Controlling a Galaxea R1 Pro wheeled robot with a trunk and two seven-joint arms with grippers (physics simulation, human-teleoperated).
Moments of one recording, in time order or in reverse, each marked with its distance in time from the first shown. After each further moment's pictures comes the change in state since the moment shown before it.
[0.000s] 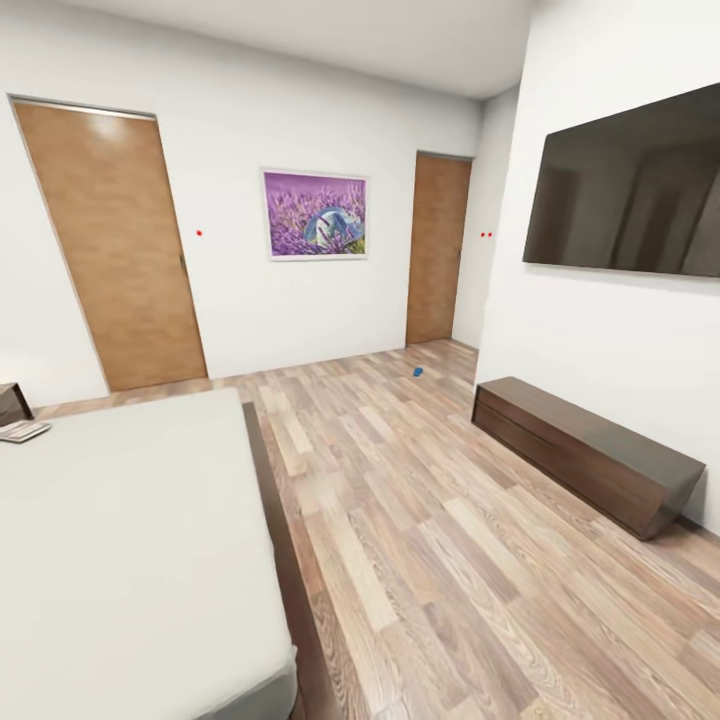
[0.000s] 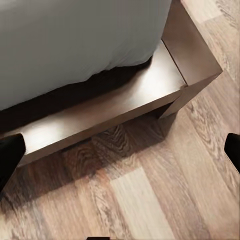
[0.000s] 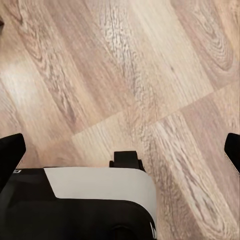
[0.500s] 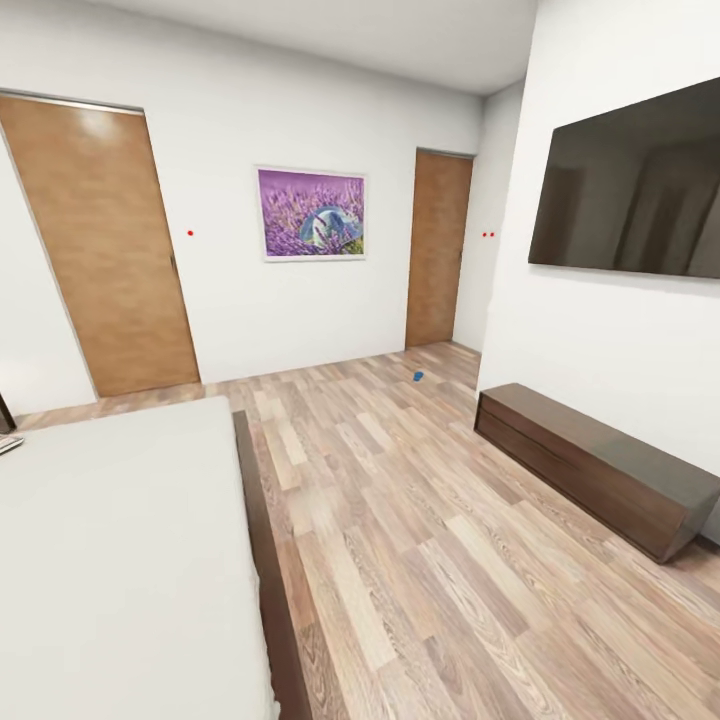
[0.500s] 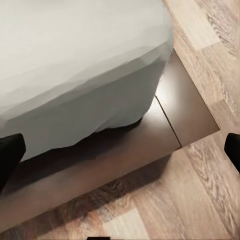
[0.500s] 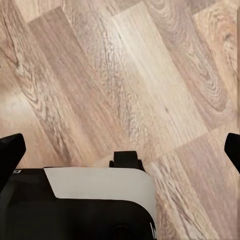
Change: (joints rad) left arm 0.000 0.000 0.000 0.000 -0.001 0.000 0.000; right arm 0.000 0.000 0.000 0.000 0.000 0.000 0.000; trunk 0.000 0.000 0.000
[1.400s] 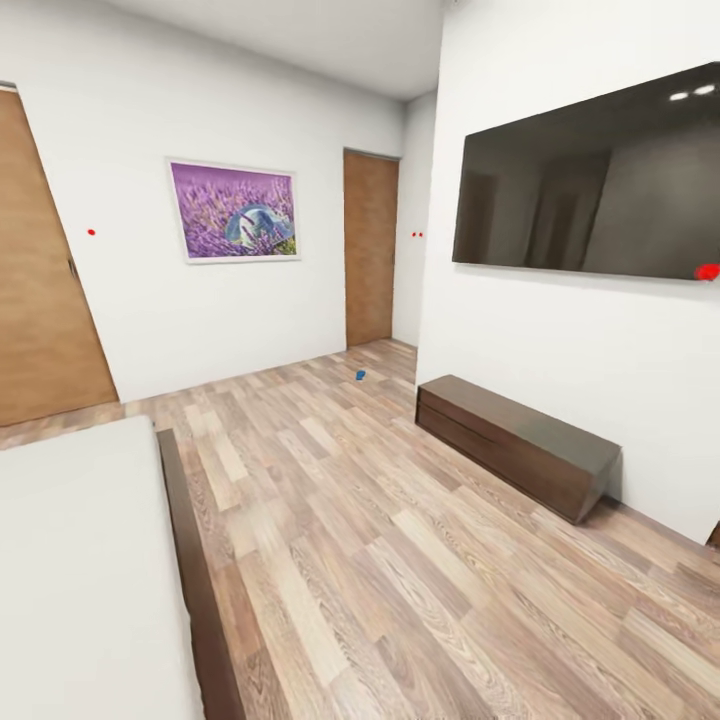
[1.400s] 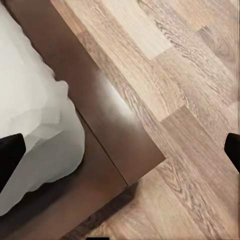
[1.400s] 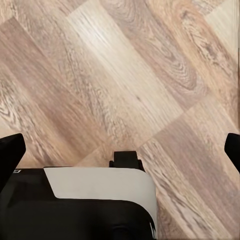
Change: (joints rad) left arm 0.000 -0.002 -0.003 0.000 0.000 -0.001 0.000; right arm 0.000 -0.002 0.000 0.000 0.000 0.000 0.003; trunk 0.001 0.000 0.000
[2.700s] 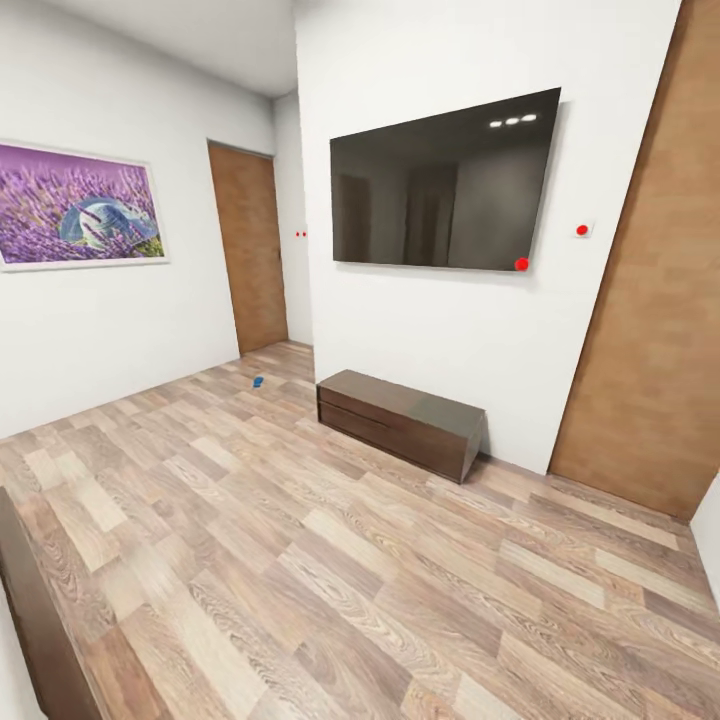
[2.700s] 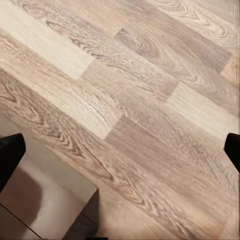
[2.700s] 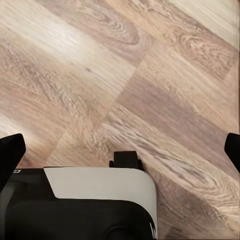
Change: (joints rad) left arm 0.000 -0.003 -0.003 0.000 -0.003 0.000 0.000; right arm 0.000 0.000 0.000 0.000 0.000 0.000 0.000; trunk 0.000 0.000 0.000
